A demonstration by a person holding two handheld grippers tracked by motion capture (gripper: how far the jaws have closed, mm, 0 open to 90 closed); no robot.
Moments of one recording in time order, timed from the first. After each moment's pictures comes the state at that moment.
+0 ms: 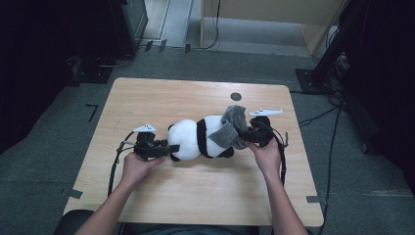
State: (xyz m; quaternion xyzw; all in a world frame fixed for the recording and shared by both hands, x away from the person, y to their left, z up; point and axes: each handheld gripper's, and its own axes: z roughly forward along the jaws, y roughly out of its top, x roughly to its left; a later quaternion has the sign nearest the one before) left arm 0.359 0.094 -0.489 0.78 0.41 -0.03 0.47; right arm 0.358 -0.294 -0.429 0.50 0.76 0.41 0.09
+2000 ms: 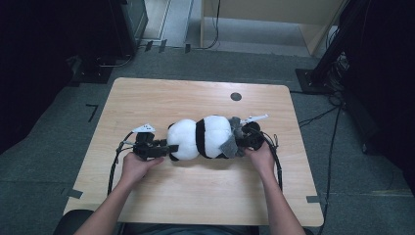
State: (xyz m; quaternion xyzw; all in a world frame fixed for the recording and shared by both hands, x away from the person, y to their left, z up) left arm 0.360 0.097 -0.491 0.78 0.40 -0.03 0.47; right arm 0.382 -0.290 -0.489 0.49 0.80 0.33 0.08
